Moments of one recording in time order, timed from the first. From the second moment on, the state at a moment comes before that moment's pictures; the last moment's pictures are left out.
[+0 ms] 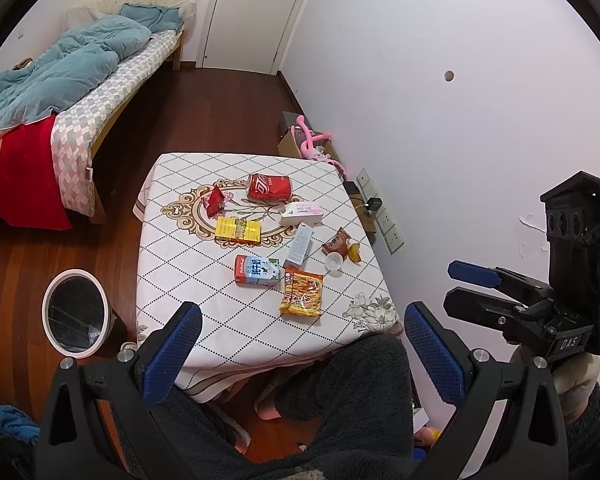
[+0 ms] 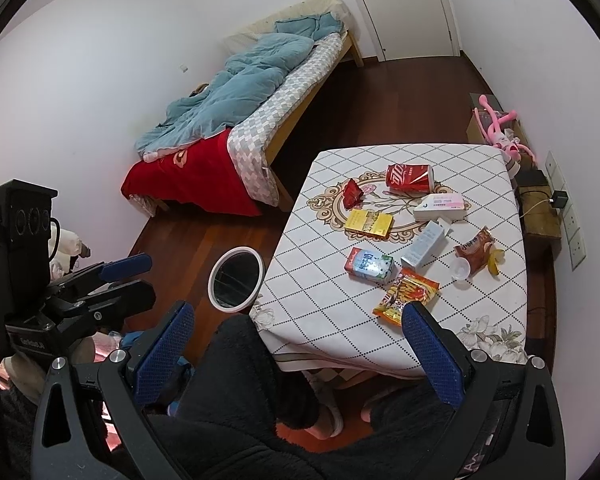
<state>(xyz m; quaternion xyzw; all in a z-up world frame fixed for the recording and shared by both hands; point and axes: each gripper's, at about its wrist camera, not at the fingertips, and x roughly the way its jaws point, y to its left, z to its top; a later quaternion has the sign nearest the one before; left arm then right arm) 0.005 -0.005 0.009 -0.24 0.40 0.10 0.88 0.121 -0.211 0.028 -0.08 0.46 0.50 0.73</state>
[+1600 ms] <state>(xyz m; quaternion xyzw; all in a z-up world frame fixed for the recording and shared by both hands) -0.003 -0.011 0.009 -0.23 0.40 0.10 0.88 0.118 -0.218 0.032 -0.08 0.45 0.49 0.74</state>
